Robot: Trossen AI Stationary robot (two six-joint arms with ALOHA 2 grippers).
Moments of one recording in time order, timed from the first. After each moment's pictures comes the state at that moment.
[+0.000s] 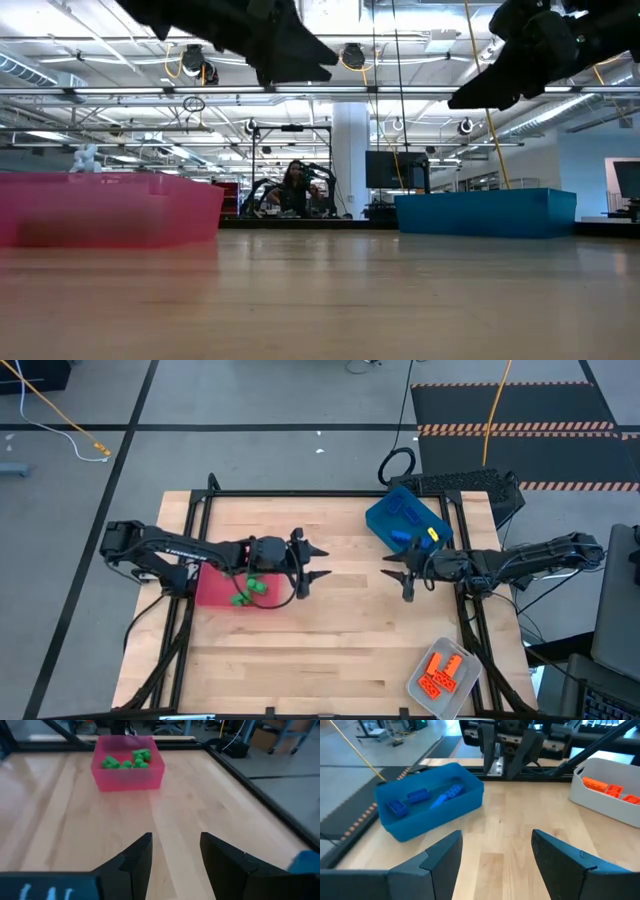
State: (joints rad) left arm -0.01 1.47 0.91 0.25 -0.13 0.02; right arm 0.11 0.72 0.35 -0.01 0.33 0.06
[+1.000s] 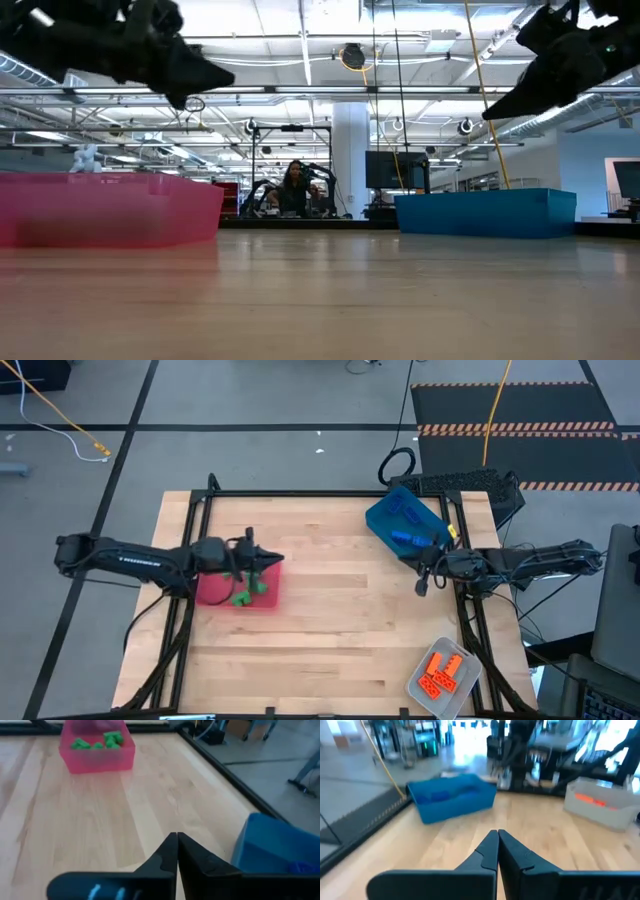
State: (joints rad) left arm 0.06 0.94 0.34 0.46 -0.07 -0.04; right arm 0.11 0.47 0.33 -0.31 0.44 0.11
